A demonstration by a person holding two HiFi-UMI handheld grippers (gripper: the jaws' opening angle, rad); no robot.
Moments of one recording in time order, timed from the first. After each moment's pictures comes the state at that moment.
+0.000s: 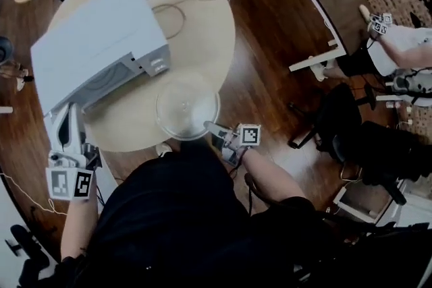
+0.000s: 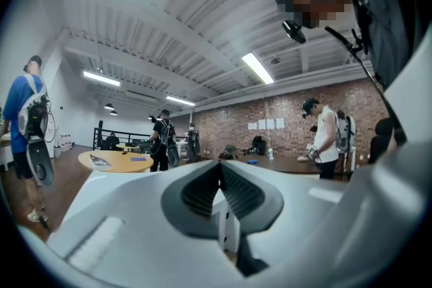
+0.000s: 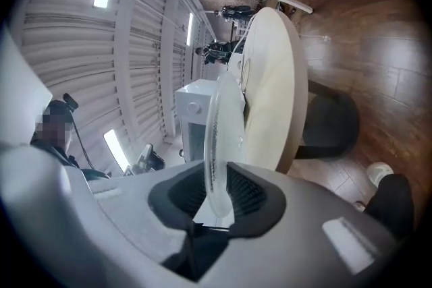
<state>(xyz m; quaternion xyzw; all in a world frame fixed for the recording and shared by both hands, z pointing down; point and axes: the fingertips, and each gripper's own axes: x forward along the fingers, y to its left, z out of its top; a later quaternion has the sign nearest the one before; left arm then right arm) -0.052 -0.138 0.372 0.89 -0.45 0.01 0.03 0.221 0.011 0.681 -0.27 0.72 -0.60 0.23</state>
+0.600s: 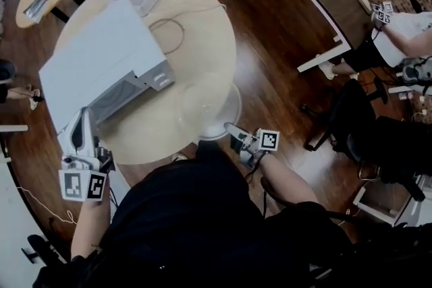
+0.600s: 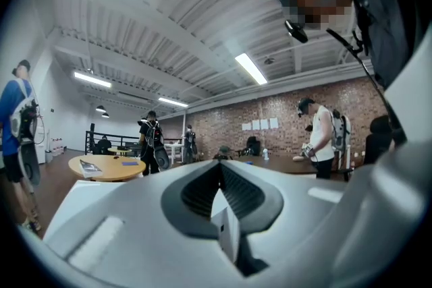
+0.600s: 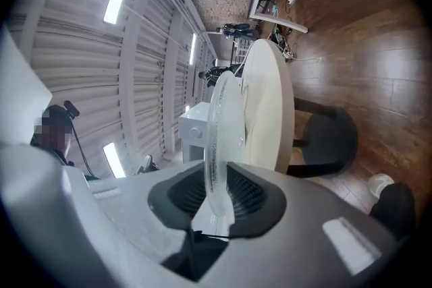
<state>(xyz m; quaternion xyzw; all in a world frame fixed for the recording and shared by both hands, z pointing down) -0.015 -0.147 0.365 0.90 -0.43 0.01 0.01 0.278 0.015 0.676 -0.30 0.68 -0.59 0.32</state>
